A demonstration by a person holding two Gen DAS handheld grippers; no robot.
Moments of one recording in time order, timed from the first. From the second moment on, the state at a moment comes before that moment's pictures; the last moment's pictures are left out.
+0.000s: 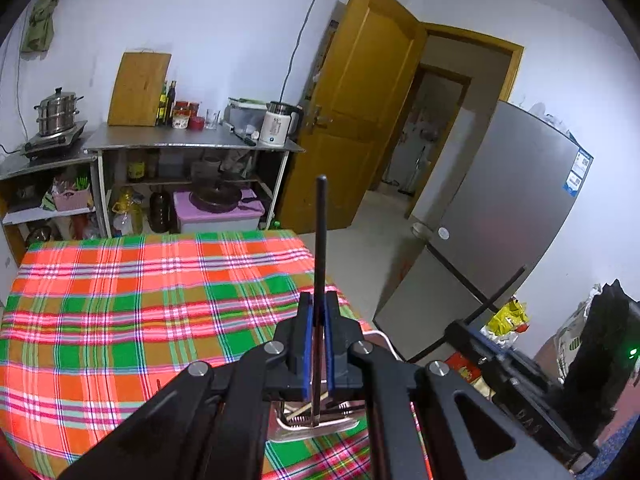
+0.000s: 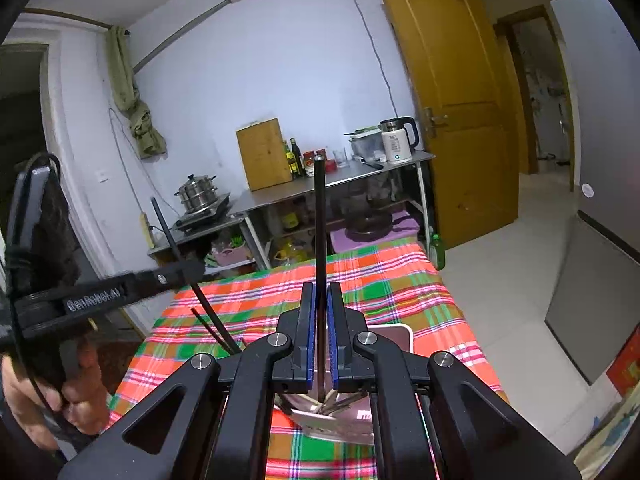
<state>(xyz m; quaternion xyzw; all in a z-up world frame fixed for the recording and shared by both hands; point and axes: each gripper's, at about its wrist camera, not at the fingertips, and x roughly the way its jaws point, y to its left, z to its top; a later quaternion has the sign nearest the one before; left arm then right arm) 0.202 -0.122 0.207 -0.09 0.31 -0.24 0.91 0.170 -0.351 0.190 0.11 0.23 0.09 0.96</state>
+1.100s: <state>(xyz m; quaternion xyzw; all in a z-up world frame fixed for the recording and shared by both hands) 0.195 -0.126 0.157 -0.07 0.35 -0.24 0.90 0.174 -0.344 0.163 0.10 0.27 0.09 0.95</state>
